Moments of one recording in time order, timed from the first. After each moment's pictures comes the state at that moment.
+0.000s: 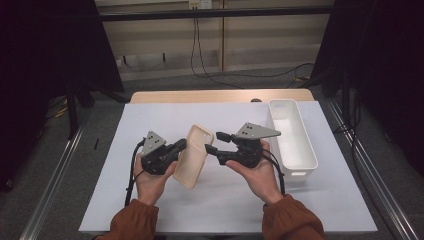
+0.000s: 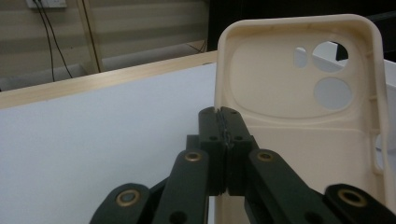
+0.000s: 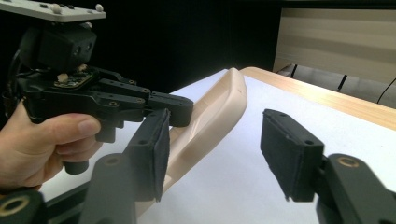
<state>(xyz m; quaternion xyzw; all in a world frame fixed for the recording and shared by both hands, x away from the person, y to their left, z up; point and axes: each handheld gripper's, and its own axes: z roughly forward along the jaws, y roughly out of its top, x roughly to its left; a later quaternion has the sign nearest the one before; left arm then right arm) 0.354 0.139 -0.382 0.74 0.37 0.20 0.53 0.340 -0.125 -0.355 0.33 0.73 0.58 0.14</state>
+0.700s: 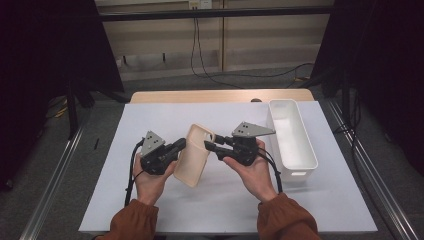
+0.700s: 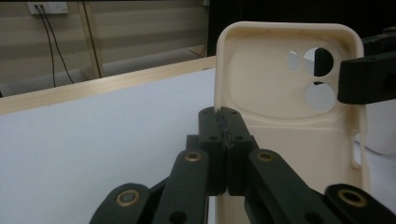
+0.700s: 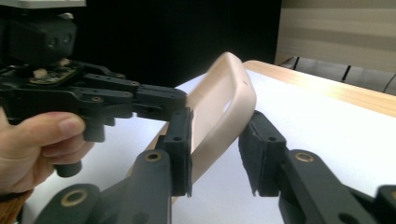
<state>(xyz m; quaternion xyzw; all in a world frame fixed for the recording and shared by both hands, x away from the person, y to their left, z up) 0.354 0.140 -0.380 0.73 0.37 0.20 0.54 0.350 -0.119 -0.363 0.35 0.73 0.58 0.13</state>
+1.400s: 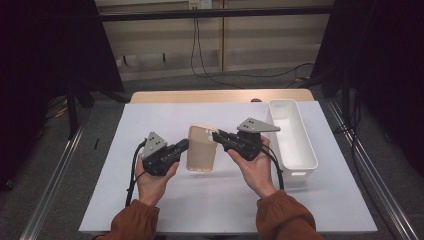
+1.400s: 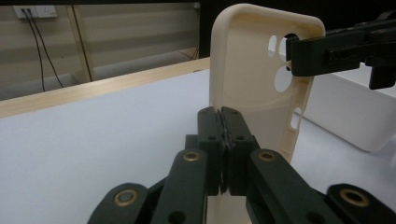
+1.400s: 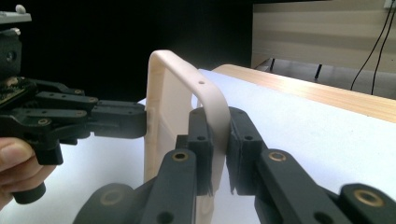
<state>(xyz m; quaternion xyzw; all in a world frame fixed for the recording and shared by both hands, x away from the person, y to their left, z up) 0.351 0.135 -0.381 0.74 0.35 0.19 0.54 0.359 -0.129 -0.365 0.39 0.71 0.57 0.16</state>
